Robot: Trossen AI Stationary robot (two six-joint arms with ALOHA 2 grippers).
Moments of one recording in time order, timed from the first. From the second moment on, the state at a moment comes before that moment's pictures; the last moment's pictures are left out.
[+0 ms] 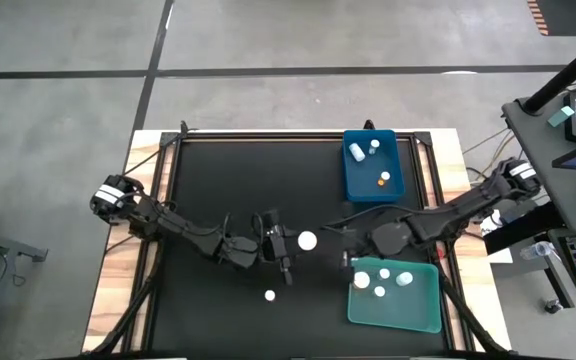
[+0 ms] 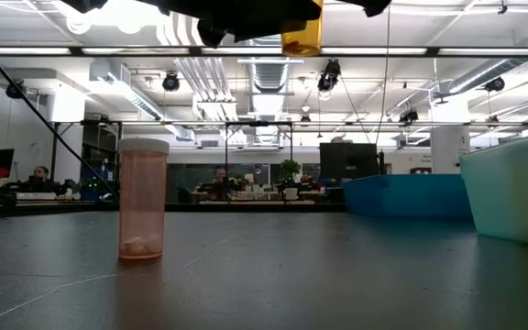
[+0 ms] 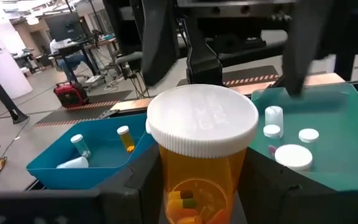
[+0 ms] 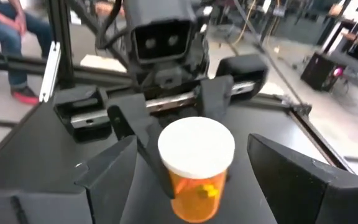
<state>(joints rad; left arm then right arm) -0.37 1.68 0.94 0.64 -0.64 0.14 0.41 1.35 0.88 0.20 0.45 -0.06</state>
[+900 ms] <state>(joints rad) -0.39 1.68 0.94 0.64 -0.63 0.14 0.41 1.54 1.27 -0.38 0.52 0.10</state>
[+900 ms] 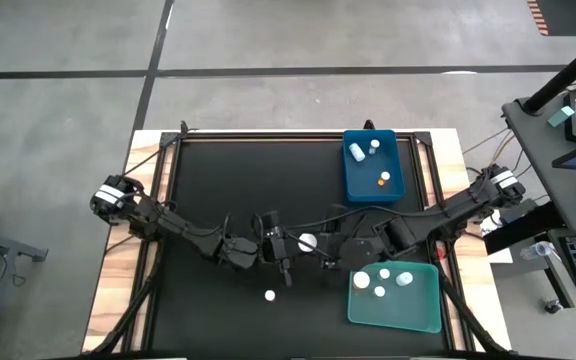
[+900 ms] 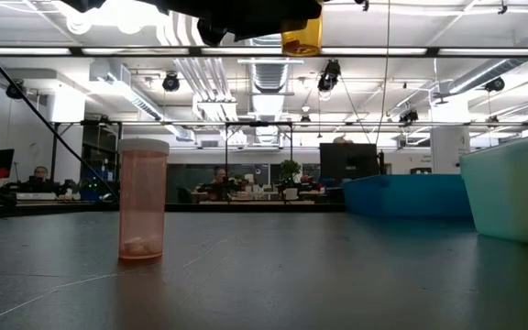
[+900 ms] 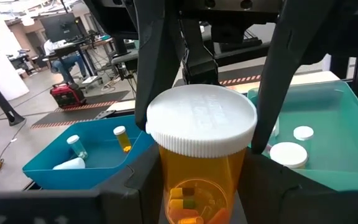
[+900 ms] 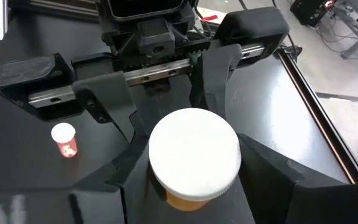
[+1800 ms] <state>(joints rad) -0.44 1.61 0.94 0.58 -0.59 0.17 0.45 1.43 1.29 -0.72 0.52 0.38</state>
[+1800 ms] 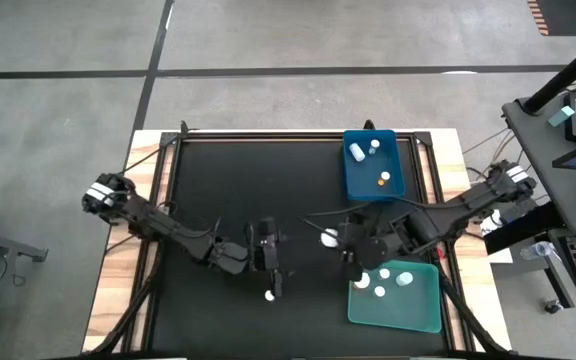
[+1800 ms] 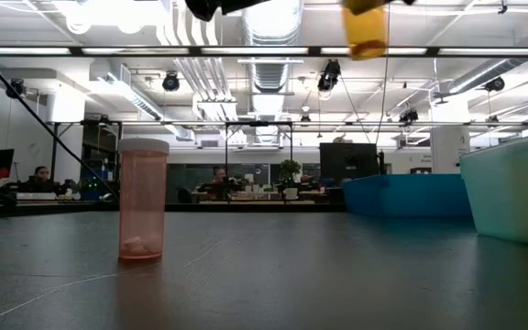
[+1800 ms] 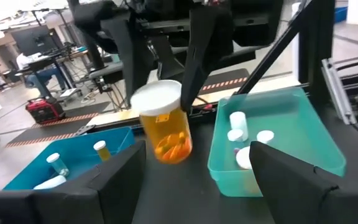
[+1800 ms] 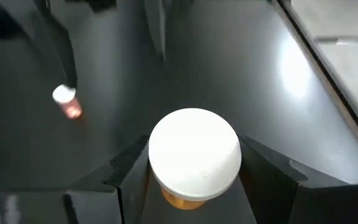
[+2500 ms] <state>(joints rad) -0.50 1.58 0.94 0.58 -0.60 0.17 1.00 1.39 1.13 -1.07 0.32 1.26</state>
